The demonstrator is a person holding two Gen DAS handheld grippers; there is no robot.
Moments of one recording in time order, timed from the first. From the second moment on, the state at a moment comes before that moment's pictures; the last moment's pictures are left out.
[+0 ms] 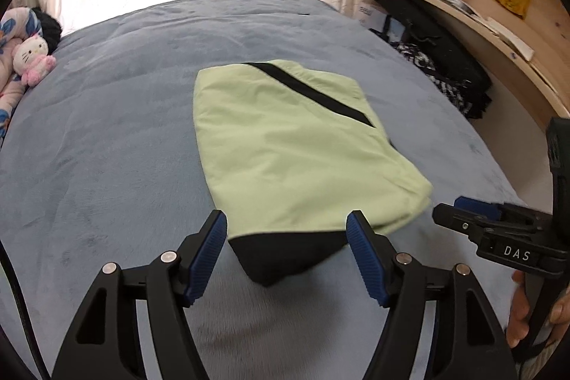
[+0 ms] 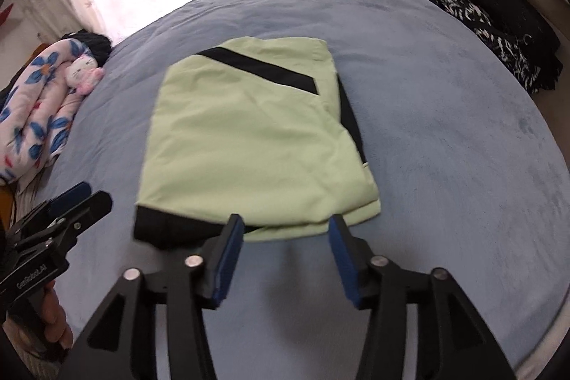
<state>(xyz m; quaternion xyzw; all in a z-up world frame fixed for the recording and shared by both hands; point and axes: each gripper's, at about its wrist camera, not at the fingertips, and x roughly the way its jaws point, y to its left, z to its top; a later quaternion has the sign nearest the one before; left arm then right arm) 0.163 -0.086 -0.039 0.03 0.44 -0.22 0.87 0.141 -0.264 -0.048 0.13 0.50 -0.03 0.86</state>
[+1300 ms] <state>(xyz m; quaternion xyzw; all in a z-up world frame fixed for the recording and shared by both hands) 0.330 -0.061 -0.163 -0.17 0.59 -0.25 0.75 0.313 -0.365 -0.159 0.23 0.62 0.12 0.74</state>
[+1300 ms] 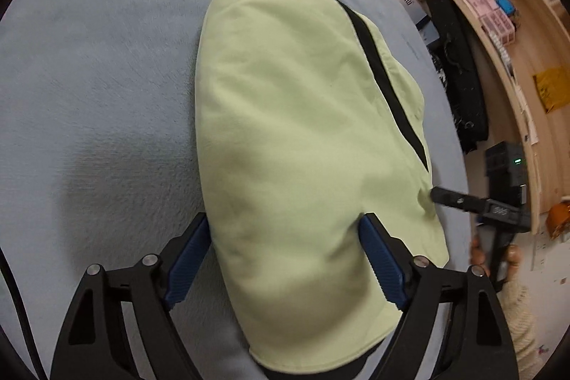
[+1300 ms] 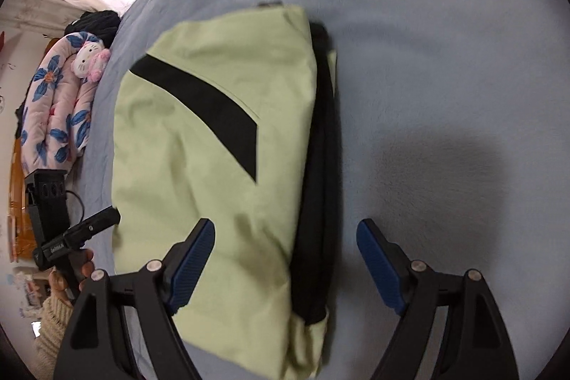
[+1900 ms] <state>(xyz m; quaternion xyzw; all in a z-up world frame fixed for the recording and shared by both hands) 0.330 -0.086 -0.181 -0.18 0.54 -0.28 0.77 0.324 -0.324 -0.170 0.30 0.54 0.19 0.77</state>
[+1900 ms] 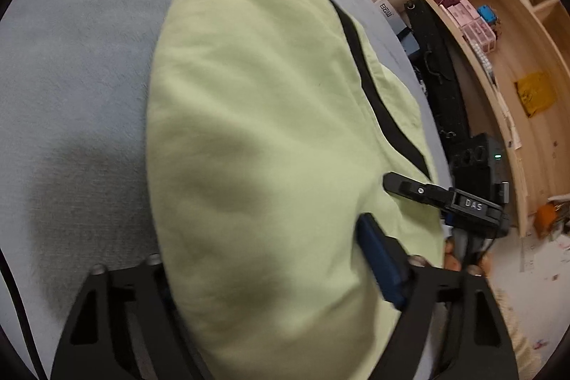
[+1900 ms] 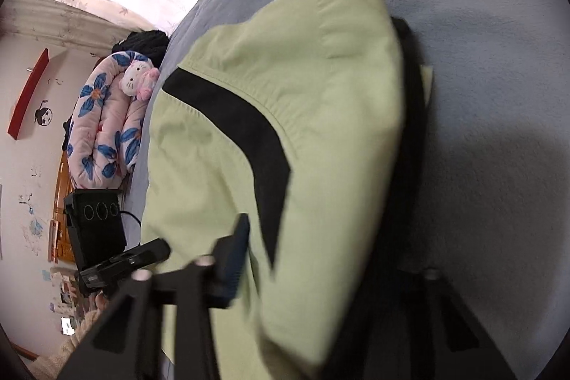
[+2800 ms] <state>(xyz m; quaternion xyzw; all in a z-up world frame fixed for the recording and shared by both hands) 0.236 0.066 -0.034 -0.05 0.48 -0.24 0.84 0.249 -0.113 -0.030 0.22 0.49 0.22 0.82</state>
